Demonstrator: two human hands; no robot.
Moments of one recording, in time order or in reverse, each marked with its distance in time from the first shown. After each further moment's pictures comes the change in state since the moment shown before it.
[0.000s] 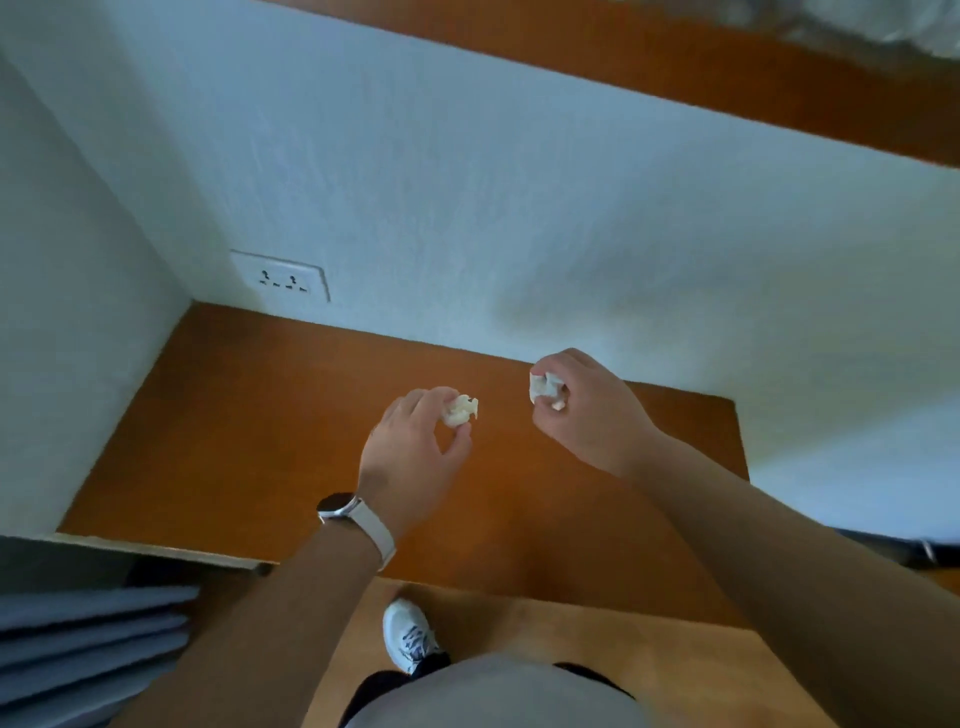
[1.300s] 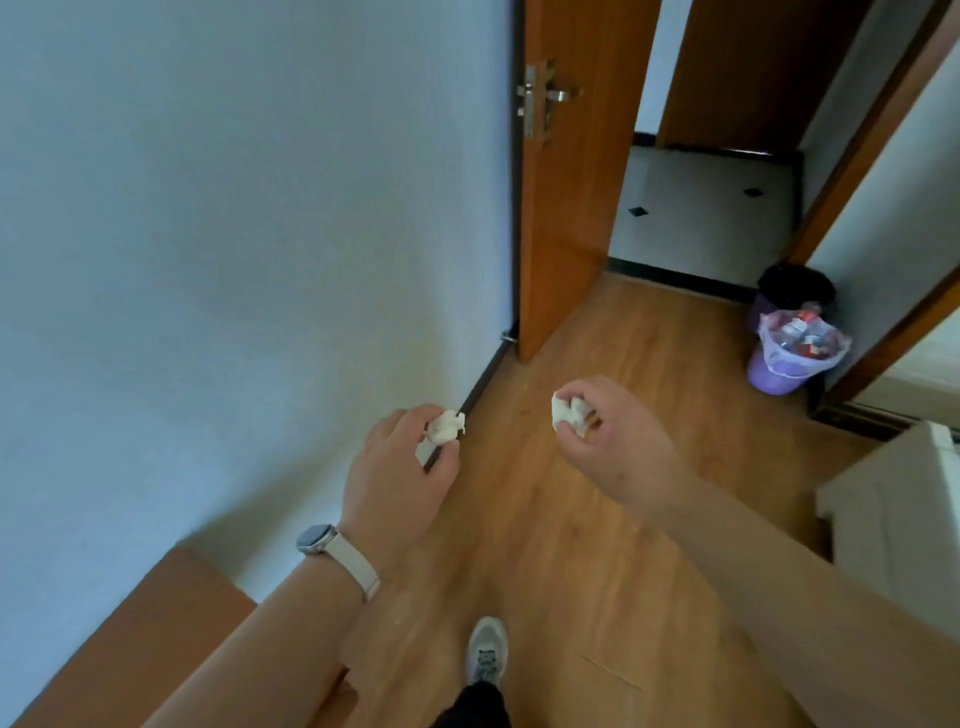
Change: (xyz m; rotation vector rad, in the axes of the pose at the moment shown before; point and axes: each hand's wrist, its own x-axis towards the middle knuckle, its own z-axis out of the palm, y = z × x) left_hand -0.182 0.530 0.323 -0.145 -0.625 0.988; right_hand -0.570 0.319 -0.206 0.172 0.916 0.981
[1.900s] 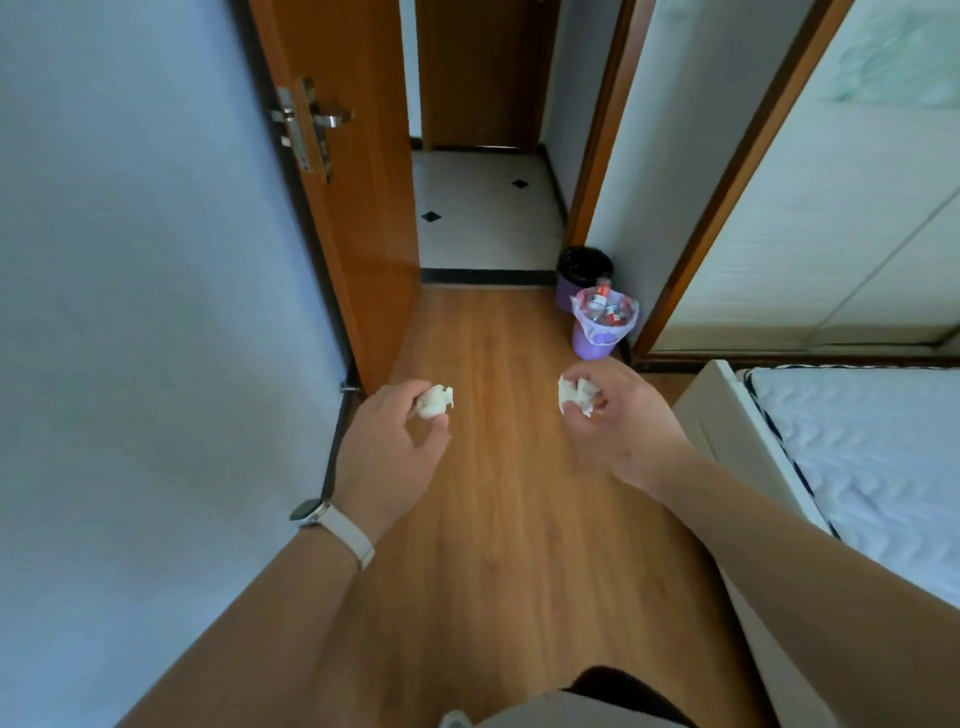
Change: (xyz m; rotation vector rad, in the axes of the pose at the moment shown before) left_hand 0.237 0.026 0.120 -0.235 -0.317 0.364; right_hand 0.108 0.063 -0.061 -0.176 0.362 0.420
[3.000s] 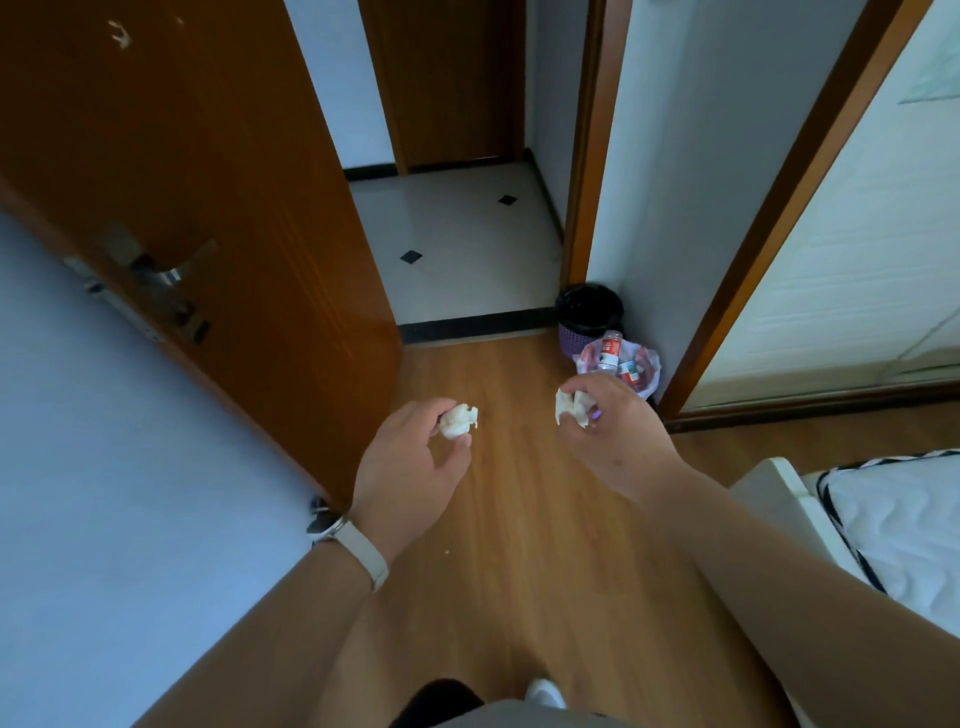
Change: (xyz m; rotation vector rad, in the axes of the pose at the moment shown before) left_hand 0.408 0.044 0.174 0.088 -0.160 0.082; right_hand 0.403 0.177 -0.030 0.130 0.031 0.090
